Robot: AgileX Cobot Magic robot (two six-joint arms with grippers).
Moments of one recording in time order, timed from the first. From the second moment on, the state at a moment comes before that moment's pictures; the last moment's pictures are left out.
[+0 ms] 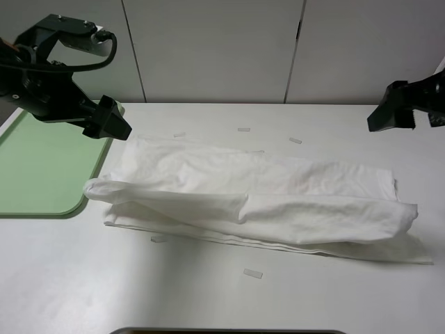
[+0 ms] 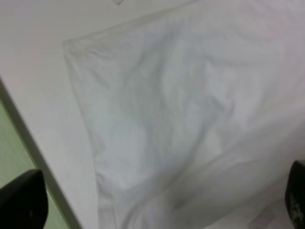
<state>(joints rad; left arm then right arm) -0.28 1.42 -0.89 -0.34 0.46 0.49 0.06 1.17 -0.86 0.16 0.71 -0.15</state>
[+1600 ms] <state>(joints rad) -0.28 1.42 -0.89 -0.34 0.46 0.48 0.06 1.28 -0.86 0.21 1.16 -0.13</state>
